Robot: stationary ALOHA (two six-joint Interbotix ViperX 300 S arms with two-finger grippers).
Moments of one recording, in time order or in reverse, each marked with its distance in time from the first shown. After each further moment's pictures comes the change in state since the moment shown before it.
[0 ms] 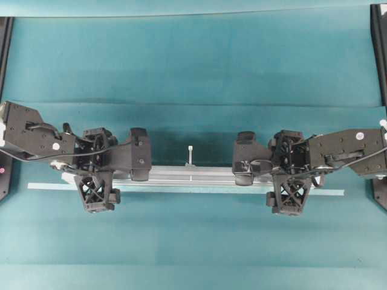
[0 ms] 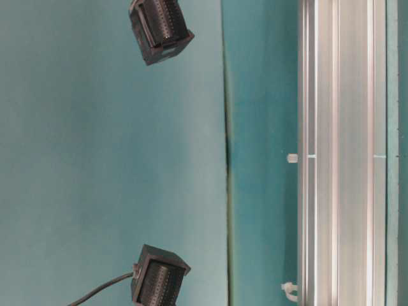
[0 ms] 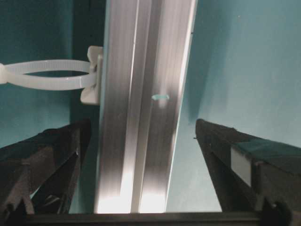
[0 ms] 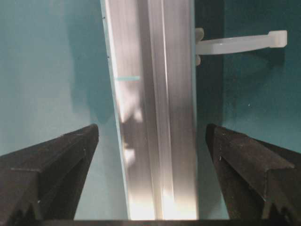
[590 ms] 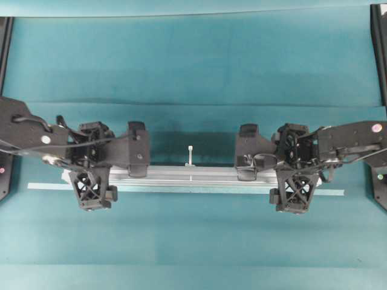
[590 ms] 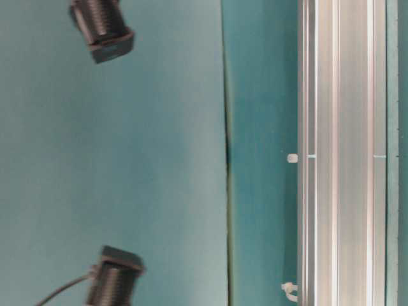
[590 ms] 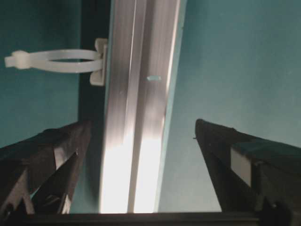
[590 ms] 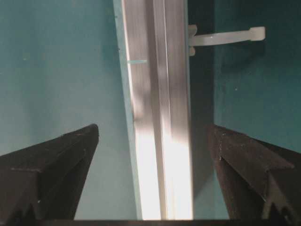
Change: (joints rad) left arm -0.002 -0.060 -0.034 0.000 0.110 0.000; right arm 0.000 -0.078 -0.038 0.003 0.117 0.000
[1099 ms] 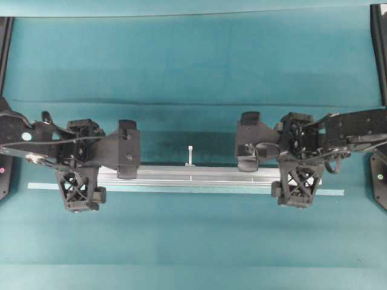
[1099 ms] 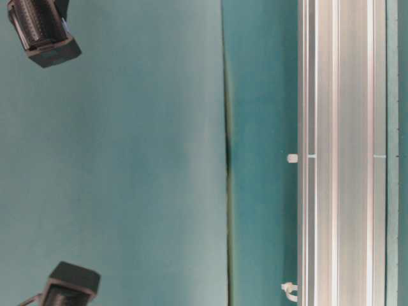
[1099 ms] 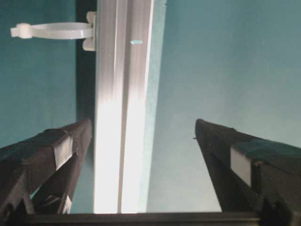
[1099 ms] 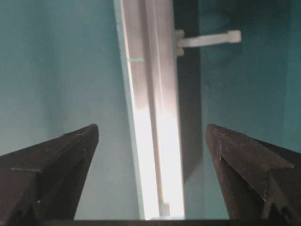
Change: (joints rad) left arm -0.028 -0.109 -0.034 0.000 0.155 -0.003; right arm -0.006 -0.072 -0.094 -0.005 0.149 0.000
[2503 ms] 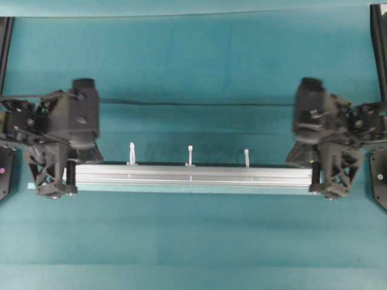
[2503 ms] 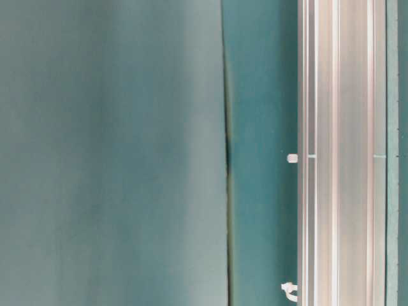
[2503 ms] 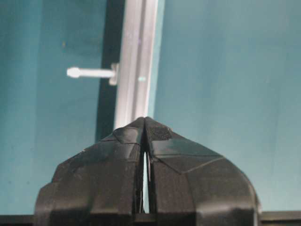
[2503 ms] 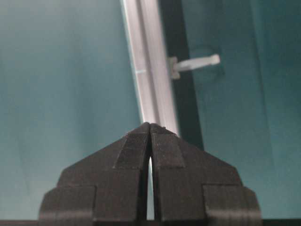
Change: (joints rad) left arm 0.032 -0.273 -0.071 -0.002 0.071 0.002; right arm -0.044 -0.296 0.067 0.037 -0.040 0.055
